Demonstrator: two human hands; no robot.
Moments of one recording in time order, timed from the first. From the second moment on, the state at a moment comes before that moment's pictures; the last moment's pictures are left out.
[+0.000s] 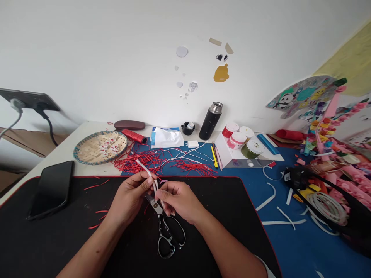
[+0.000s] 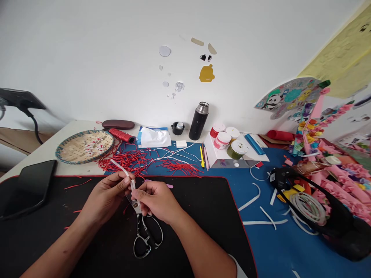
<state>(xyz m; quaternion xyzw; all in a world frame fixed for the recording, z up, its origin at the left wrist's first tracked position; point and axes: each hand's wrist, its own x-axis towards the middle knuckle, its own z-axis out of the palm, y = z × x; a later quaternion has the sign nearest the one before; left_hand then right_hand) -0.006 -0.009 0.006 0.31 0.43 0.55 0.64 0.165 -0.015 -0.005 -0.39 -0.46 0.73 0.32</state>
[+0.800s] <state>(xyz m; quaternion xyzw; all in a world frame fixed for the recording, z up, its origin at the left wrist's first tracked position) -0.009 -0.012 0.005 0.30 0.41 0.61 0.61 0.163 -0.017 -0.008 -0.34 -0.47 0.76 0.29</state>
